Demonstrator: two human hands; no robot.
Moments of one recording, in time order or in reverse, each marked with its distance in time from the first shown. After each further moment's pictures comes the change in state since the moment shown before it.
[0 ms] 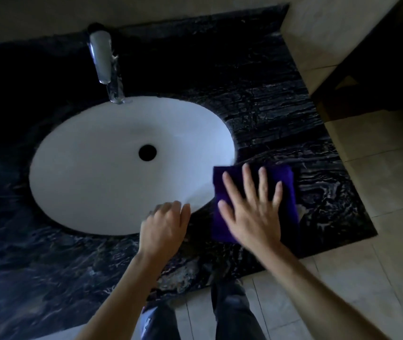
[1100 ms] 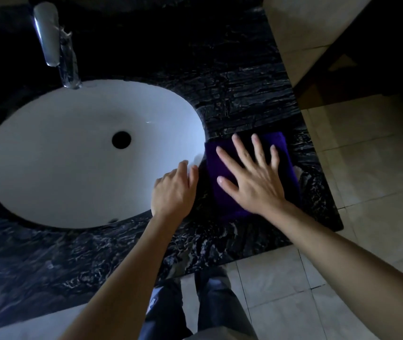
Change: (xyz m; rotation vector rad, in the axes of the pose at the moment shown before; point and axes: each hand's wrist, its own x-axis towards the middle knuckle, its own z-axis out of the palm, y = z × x) left_hand 0.057 0.099 0.021 -0.166 0.033 -0.081; right_hand 0.056 0.099 -0.013 -0.058 -0.073 -0.221
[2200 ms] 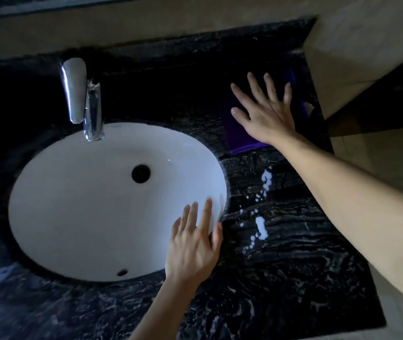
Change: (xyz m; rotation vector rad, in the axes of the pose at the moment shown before) left_hand 0.017 -0.001 0.010 0.137 -0.109 -0.020; right_hand 0.269 0.046 -0.062 0.077 0.014 -0.043
